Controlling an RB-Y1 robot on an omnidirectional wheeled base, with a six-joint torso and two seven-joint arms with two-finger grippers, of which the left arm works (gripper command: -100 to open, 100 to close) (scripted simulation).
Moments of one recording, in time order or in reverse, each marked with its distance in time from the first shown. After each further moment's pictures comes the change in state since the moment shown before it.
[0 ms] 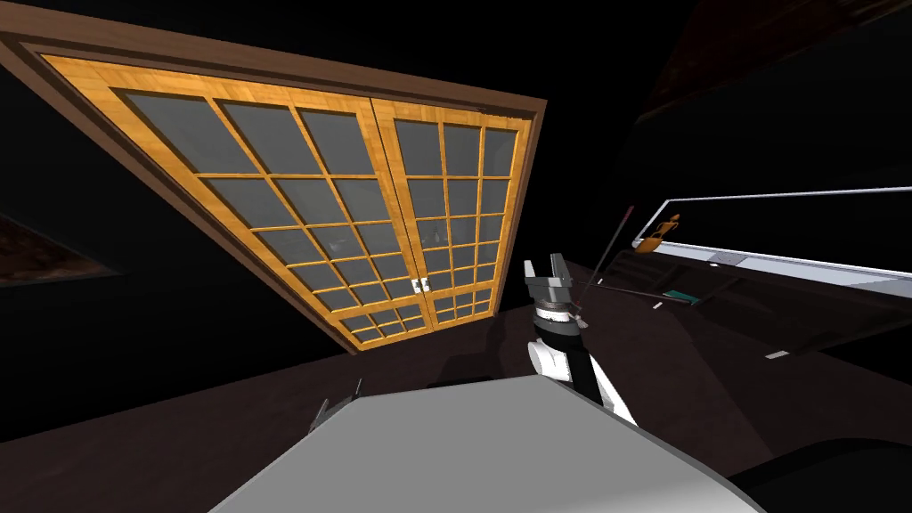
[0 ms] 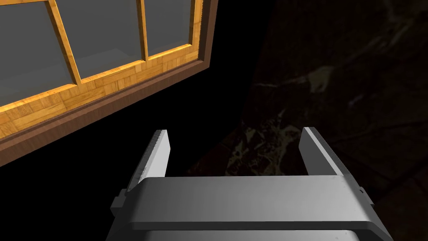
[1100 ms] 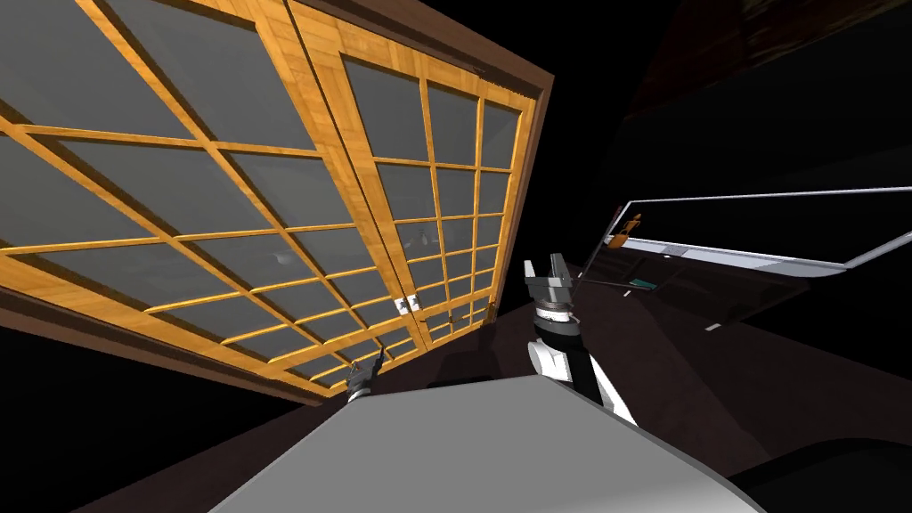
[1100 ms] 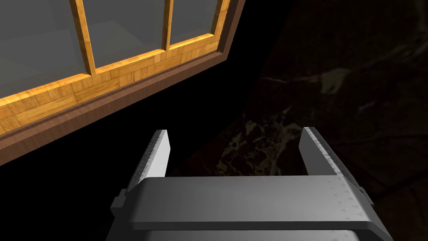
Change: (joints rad) arm -0.165 -0.068 -0.001 -0.006 0.012 0.001 -0.047
